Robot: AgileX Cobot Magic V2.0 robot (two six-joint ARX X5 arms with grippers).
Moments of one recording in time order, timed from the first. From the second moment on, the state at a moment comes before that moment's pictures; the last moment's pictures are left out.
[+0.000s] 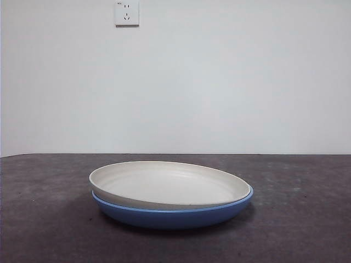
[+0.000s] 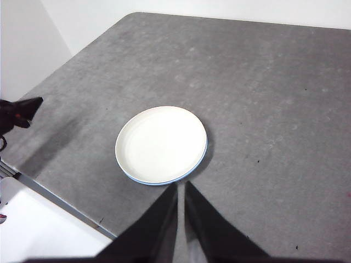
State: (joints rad) left arm 0.00 0.02 0.04 -0.20 -0.03 -0.07; right arm 0.31 0.44 1.32 -1.33 -0.29 0.12
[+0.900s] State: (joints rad) left arm 0.00 0.01 0.03 -0.18 -0.03 -0.07; right arm 0.31 0.44 1.32 -1.33 -0.29 0.12
